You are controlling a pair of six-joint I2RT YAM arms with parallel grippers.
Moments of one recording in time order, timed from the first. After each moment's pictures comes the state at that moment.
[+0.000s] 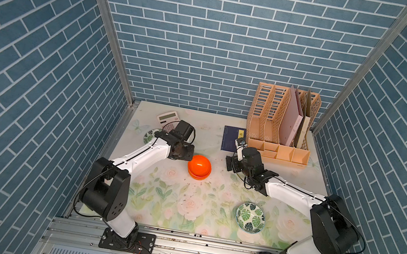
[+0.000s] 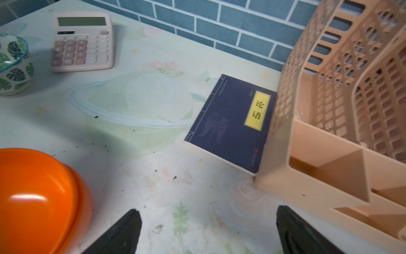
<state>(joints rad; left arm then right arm) -0.41 1.58 1.19 -0.67 0.01 -0.37 0.73 1.61 0.92 0.10 0.24 0.06</state>
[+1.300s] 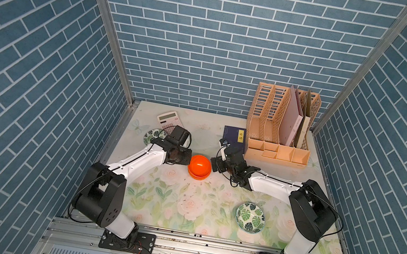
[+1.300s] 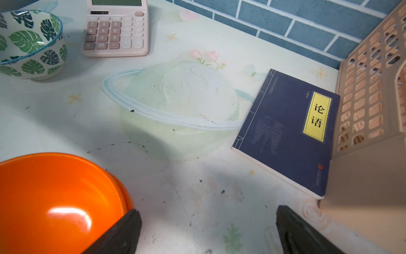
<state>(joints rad) -0.39 1.53 1.06 -0.57 0.09 -0.37 0.82 1.79 1.05 0.10 0.24 0.10</state>
